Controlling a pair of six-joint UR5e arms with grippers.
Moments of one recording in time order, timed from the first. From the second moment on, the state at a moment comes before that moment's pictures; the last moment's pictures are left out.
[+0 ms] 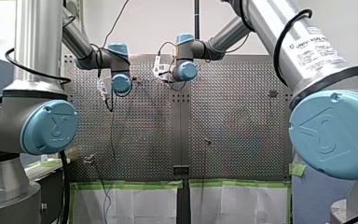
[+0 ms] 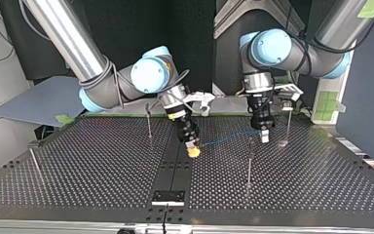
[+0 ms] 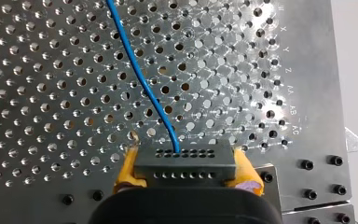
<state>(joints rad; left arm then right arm) -0.22 -1.63 -1.97 -2.44 -1.94 -1.75 2.36 -1.00 1.15 -0.23 1.57 1.71</state>
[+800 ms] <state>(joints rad) -0.14 -1.68 -1.93 -2.44 -1.84 -1.77 2.36 -0.97 1.13 -0.21 1.57 1.69</state>
